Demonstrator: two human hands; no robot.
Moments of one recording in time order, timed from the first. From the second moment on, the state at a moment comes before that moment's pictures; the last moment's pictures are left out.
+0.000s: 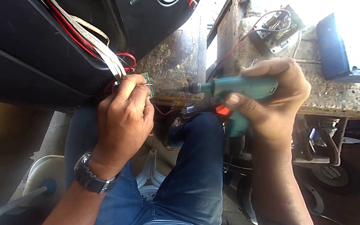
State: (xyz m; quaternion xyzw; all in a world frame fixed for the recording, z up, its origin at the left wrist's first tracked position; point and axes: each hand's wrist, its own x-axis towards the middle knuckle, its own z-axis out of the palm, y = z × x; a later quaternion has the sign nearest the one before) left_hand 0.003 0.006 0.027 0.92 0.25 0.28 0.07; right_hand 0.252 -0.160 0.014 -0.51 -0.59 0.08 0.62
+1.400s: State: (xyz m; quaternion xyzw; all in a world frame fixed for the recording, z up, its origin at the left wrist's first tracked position) left_hand 0.005 0.005 0.028 0.92 0.26 0.27 0.06; right_hand 0.251 -0.145 0.018 -0.51 -0.60 0.10 0.60
